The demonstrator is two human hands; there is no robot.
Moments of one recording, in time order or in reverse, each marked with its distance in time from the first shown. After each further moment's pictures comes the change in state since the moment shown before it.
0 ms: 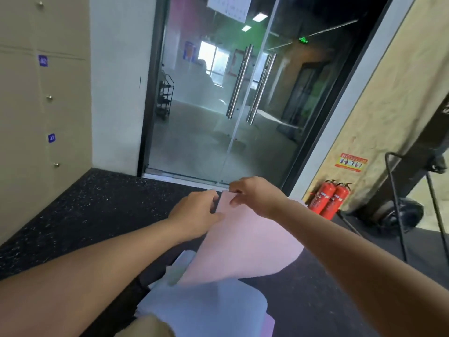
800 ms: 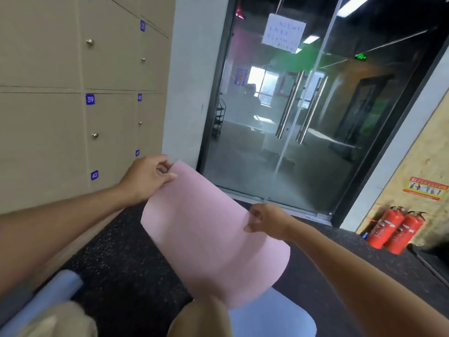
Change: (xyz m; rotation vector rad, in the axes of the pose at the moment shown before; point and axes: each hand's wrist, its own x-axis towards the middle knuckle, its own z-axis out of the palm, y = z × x) left_hand -0.130 -0.109 -0.199 -0.120 0.449 -0.115; right_hand -0.018 -0.104 0.027 0.281 -0.117 0.018
